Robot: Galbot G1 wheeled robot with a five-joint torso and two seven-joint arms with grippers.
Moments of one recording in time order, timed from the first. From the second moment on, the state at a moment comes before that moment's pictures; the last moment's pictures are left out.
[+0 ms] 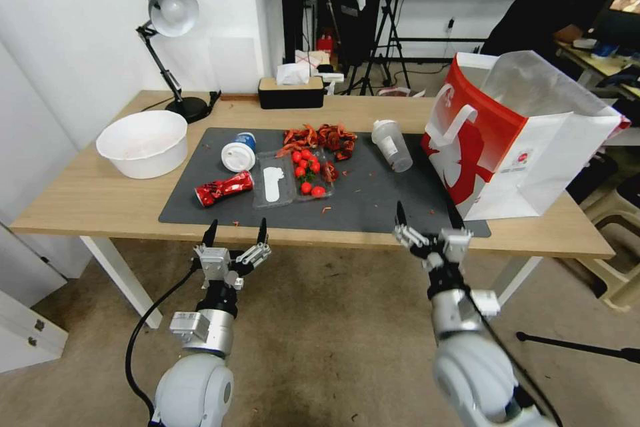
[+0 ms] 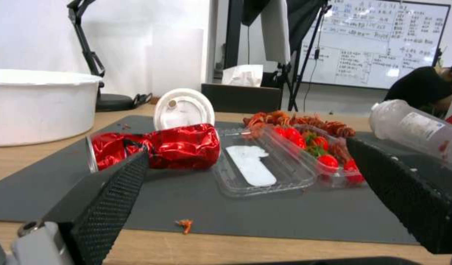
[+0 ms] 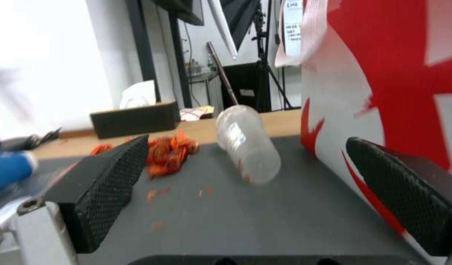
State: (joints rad) left arm 1.56 -1.54 -0.47 -2.05 -0.15 -0.15 0.03; right arm -1.30 1.20 0.29 2.05 0.38 0.02 0.36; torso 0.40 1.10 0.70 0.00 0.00
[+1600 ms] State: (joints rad) left arm 1.51 -1.55 -0.49 -2.00 -0.16 -0.15 0.03; right arm -0.58 1.21 0.06 1.45 0.81 -0.32 0.52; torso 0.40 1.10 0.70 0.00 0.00
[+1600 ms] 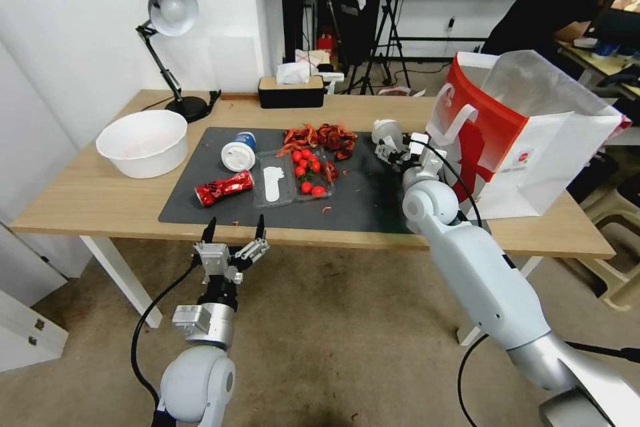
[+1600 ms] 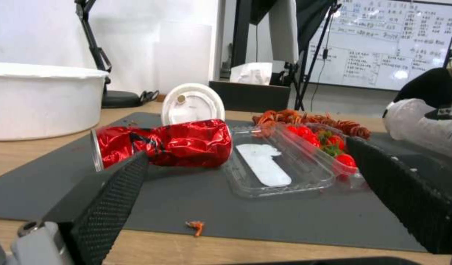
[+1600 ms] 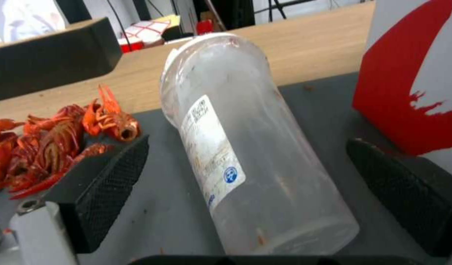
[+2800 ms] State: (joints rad) left arm 1.53 -1.55 -0.49 -1.99 -0.16 -0.17 0.03; right arm -0.60 1.23 0.05 1.47 0.82 -0.33 0.55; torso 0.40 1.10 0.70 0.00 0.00
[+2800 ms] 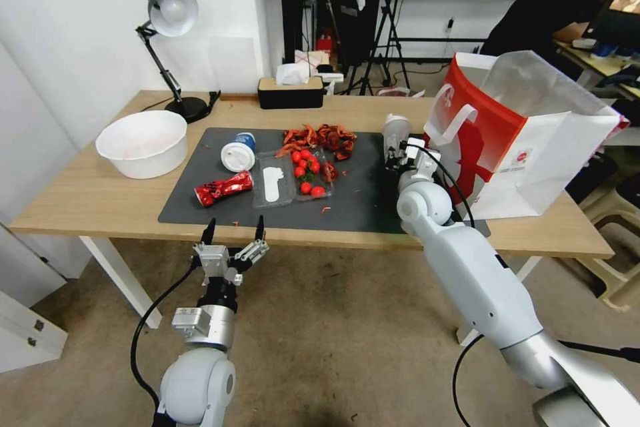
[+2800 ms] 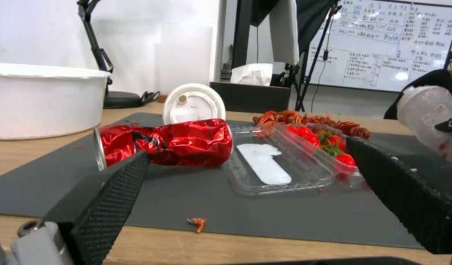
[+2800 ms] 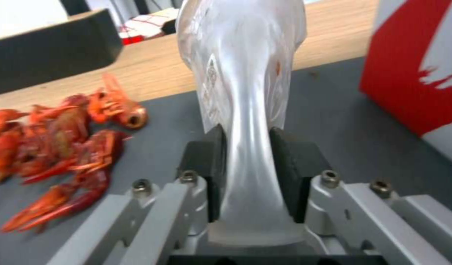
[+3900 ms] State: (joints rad) left arm 1.53 -1.56 -0.48 -2.00 -0.14 -0.18 0.03; right arm -0.64 1.10 0.22 1.86 0.84 -0.13 0.26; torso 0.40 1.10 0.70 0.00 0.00
